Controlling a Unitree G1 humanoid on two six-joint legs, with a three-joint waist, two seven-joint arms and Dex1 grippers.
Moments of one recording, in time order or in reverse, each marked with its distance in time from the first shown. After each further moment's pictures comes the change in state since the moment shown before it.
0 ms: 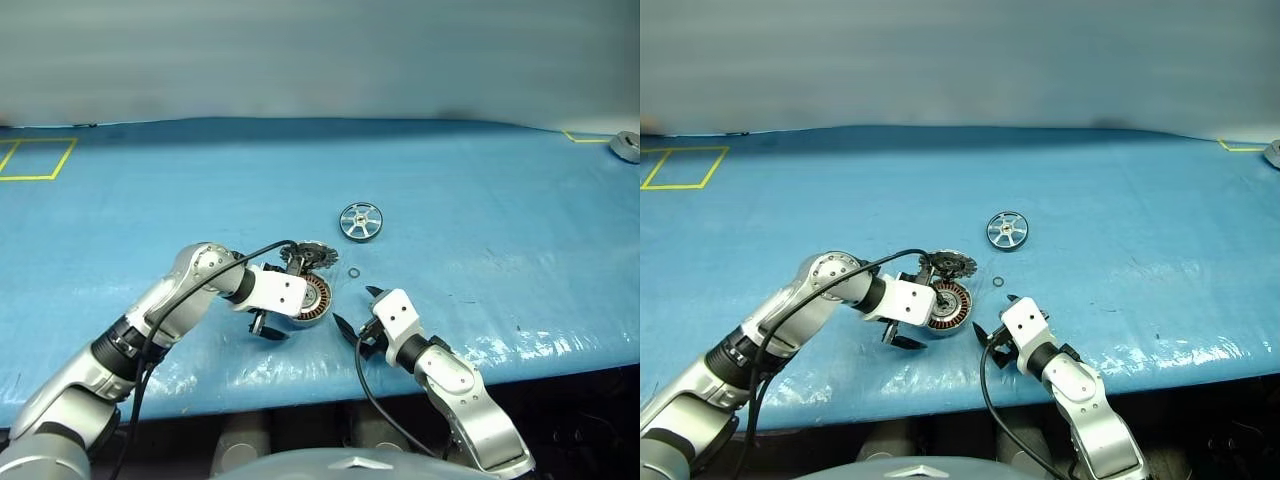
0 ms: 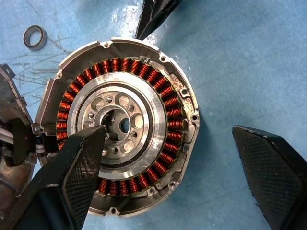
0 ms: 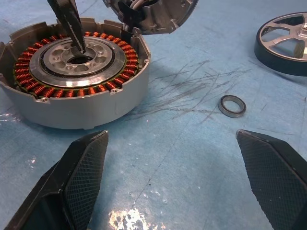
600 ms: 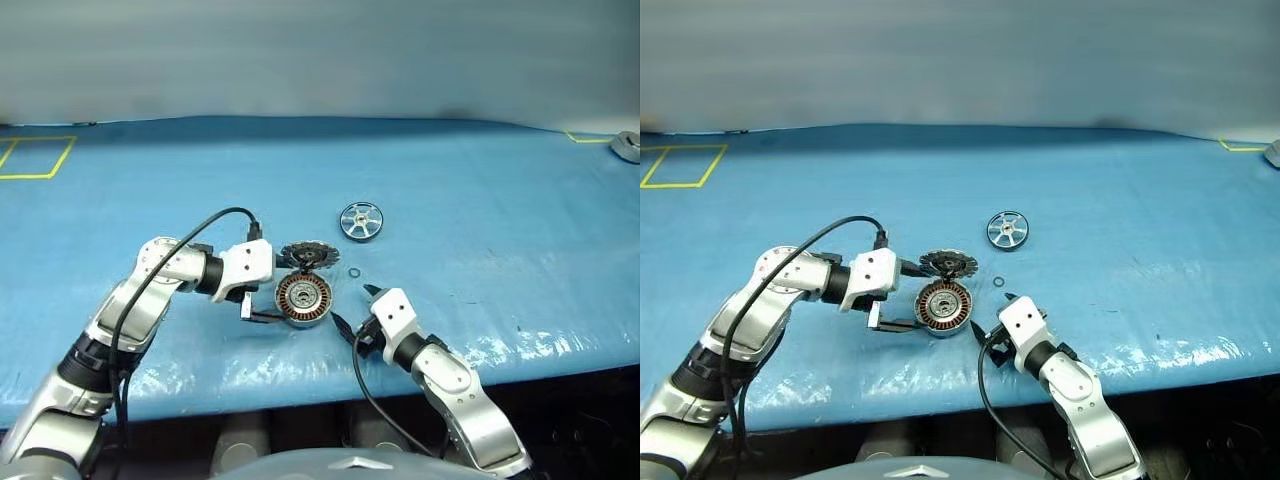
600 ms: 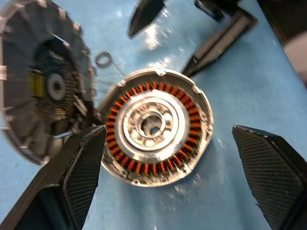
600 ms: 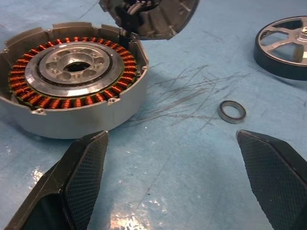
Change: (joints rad) left arm 0.185 -0.069 0.361 -0.039 -0.350 0.062 0.164; right arm -0.015 0.019 -0.003 0.017 -0.003 -0.020 -0.018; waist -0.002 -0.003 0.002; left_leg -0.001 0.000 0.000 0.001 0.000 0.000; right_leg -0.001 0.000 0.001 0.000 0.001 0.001
